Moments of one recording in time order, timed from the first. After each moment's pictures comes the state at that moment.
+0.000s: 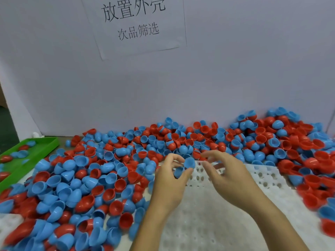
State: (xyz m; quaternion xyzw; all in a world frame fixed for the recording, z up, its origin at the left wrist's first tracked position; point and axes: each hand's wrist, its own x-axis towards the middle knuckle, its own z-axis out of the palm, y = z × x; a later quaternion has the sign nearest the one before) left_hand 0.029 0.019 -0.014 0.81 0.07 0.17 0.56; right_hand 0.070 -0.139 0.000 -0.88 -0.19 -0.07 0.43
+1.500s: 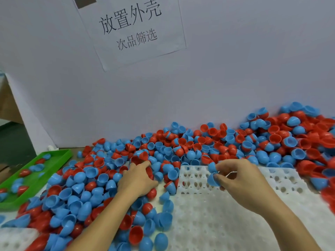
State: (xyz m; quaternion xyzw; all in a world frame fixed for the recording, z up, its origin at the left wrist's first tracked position) left_hand 0.070 0.137 -0.018 0.97 0.23 -0.05 0.11; right_hand 0.083 -0.142 0.002 -0.88 -0.15 0.00 0.45
